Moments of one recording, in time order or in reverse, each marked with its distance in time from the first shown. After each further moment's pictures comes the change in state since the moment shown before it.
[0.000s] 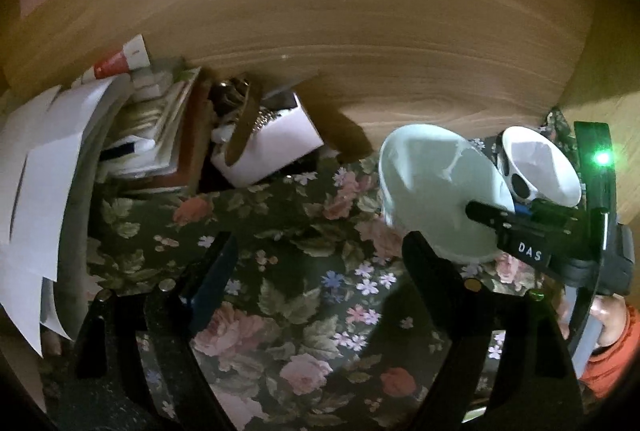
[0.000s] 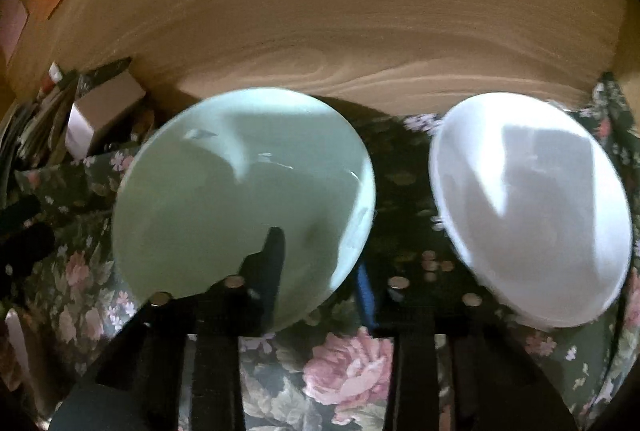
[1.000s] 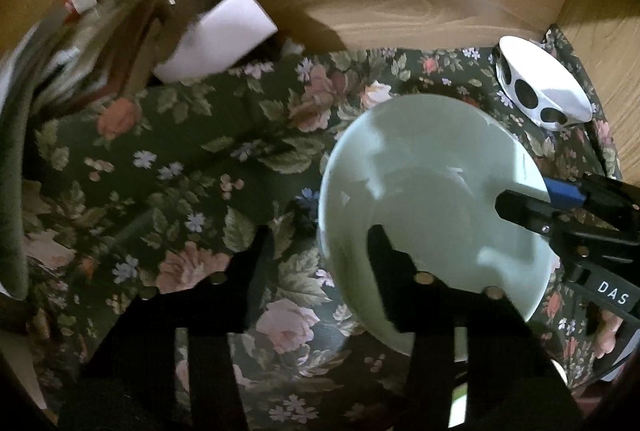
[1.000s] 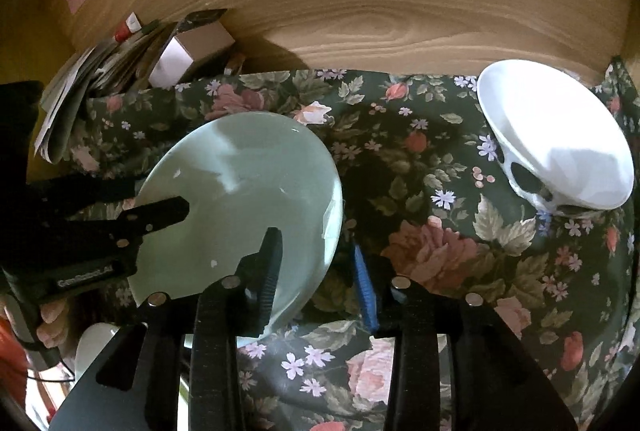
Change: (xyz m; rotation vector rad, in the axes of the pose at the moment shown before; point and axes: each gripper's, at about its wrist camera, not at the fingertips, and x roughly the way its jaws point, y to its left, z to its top) left arm 0.038 -0.020 -0.032 0.085 0.239 -0.023; right arm -0.076 -0.007 -0.047 -0.045 0.027 0.114
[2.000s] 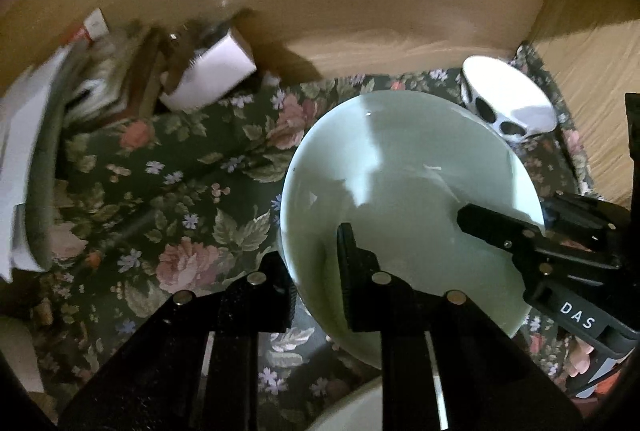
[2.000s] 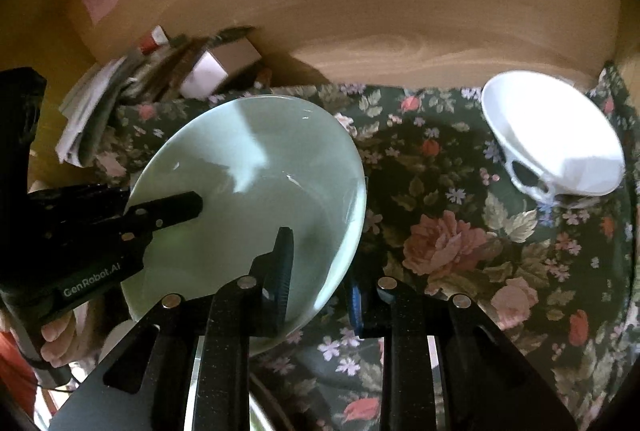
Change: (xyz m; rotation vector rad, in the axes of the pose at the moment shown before) left arm -0.045 -0.016 -0.006 0.004 -0.089 -0.027; right arm 0.002 0.045 -0.007 -0.013 -0.077 0.018
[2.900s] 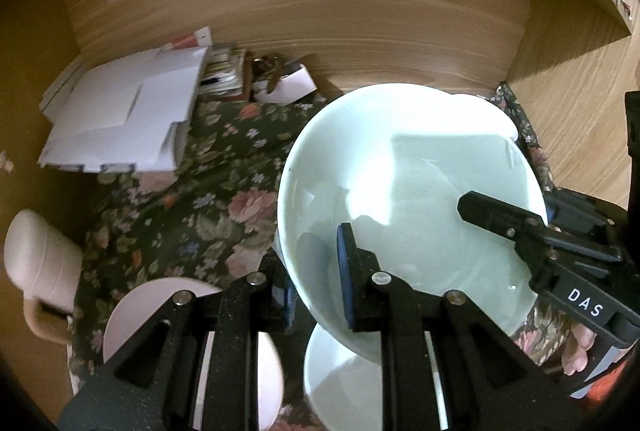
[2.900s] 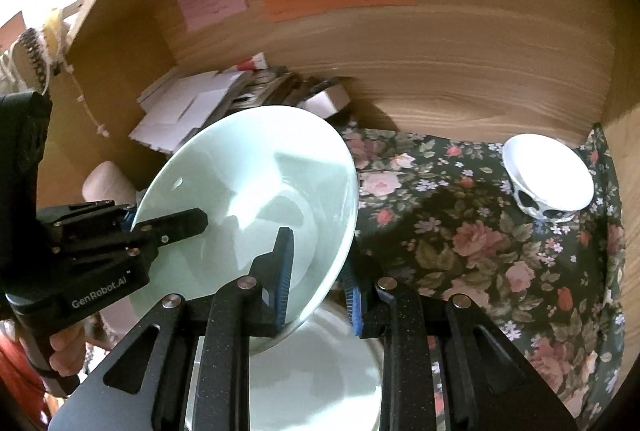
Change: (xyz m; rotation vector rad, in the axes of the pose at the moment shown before) left arm -0.112 0.024 -0.069 -0.100 -0.139 0.039; right arm -0.067 0.081 -0.029 -0.119 -0.121 0.056
